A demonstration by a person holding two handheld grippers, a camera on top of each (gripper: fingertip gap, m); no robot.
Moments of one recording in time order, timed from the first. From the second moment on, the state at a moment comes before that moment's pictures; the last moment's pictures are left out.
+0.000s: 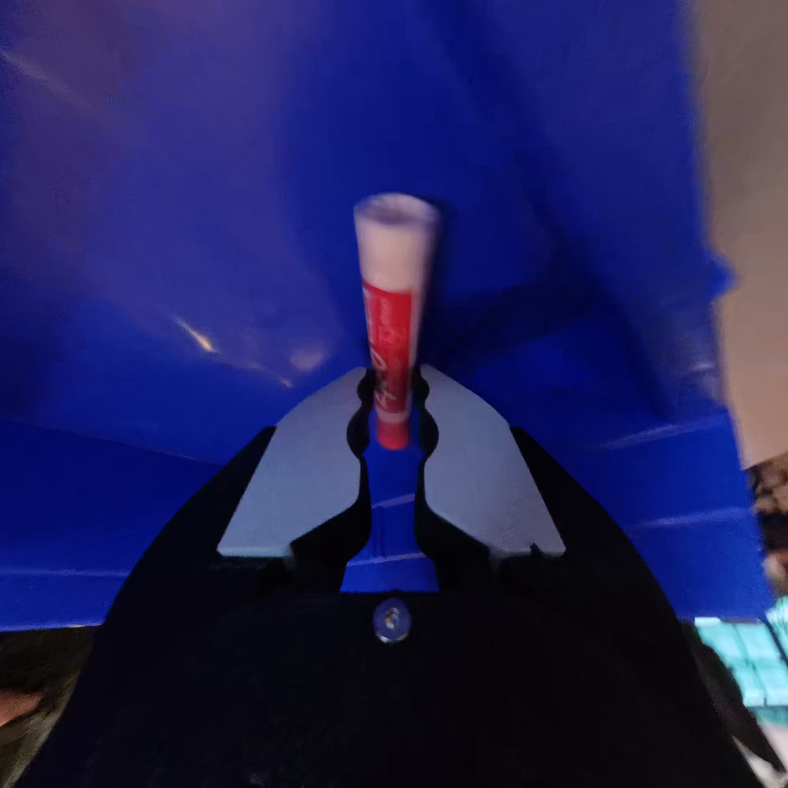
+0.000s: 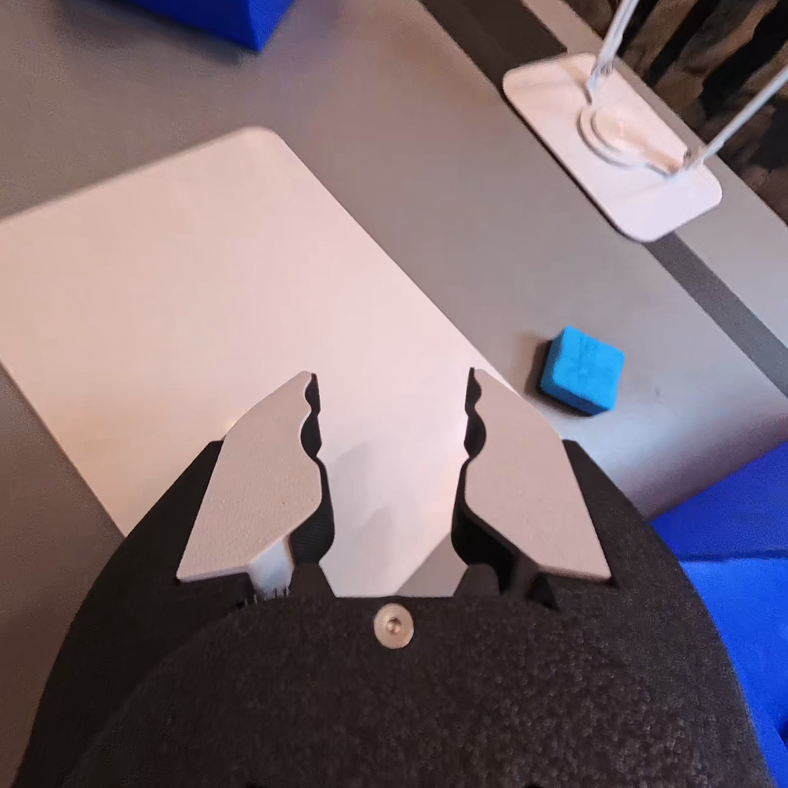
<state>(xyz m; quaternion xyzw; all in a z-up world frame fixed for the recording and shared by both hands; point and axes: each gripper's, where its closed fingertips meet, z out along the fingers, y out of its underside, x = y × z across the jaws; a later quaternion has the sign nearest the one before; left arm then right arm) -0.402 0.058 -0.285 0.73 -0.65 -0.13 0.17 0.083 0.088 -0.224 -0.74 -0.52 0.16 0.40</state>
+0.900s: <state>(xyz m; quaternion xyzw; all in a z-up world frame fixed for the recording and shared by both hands) -0.043 0.019 -0.211 0.64 -0.72 0.12 -0.25 -0.017 0.015 -0.175 -0.51 -0.63 0.26 0.52</state>
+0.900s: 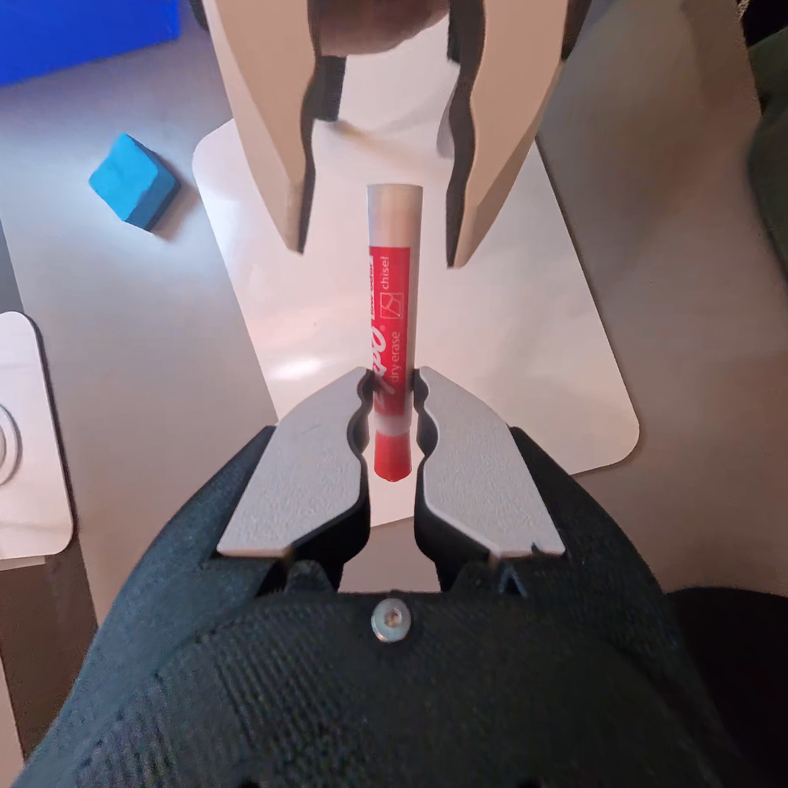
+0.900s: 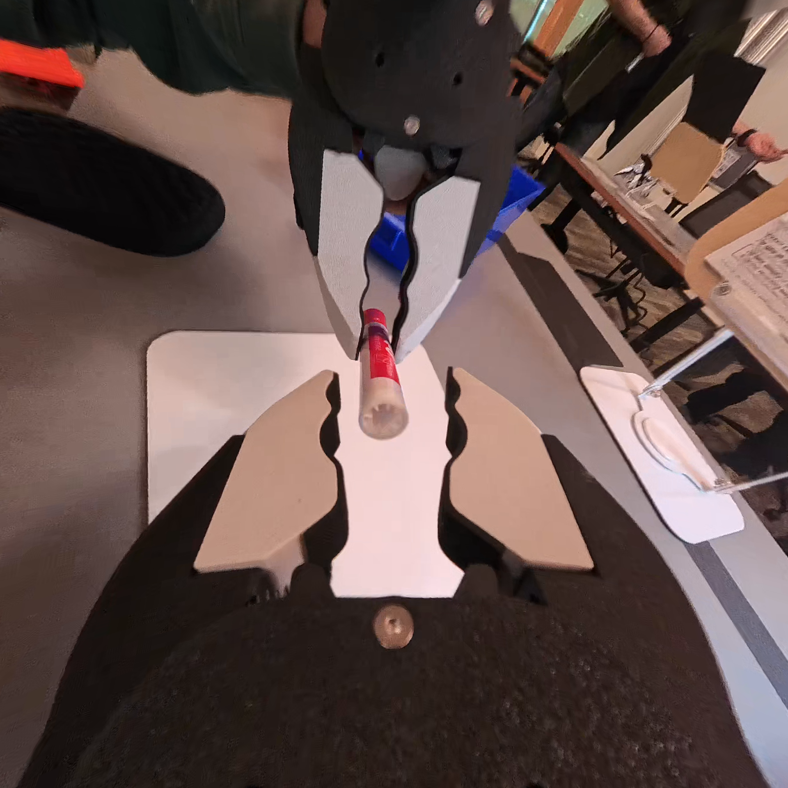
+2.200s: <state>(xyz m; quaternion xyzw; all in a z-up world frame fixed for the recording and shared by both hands) -0.031 -0.015 -0.212 0.63 -0.59 0.37 -0.35 -0.031 -0.013 -0.208 -0.52 -0.65 0.36 0.42</state>
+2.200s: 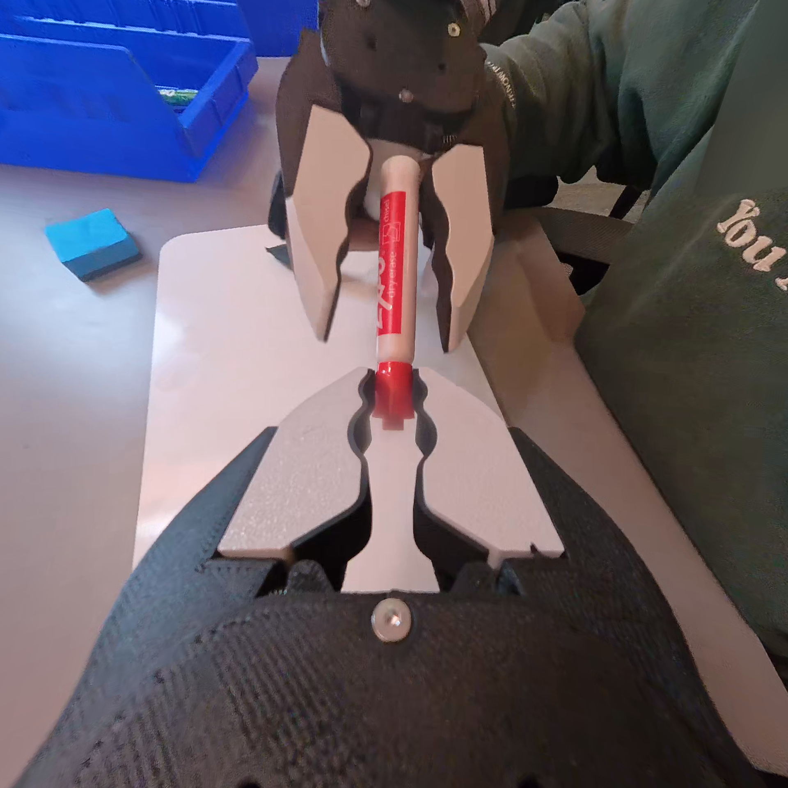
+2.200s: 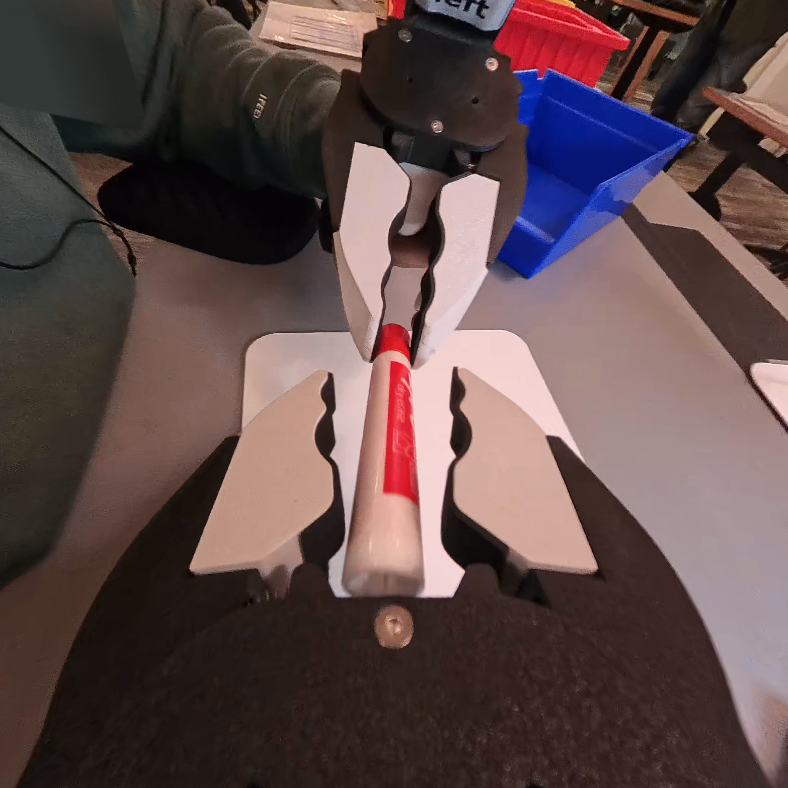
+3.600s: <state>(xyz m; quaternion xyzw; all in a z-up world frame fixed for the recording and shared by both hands) -0.119 -0.003 -0.204 0.68 -0.42 0.39 -0.46 -0.009 0.027 -0.209 -0.61 -0.58 0.37 0.38</state>
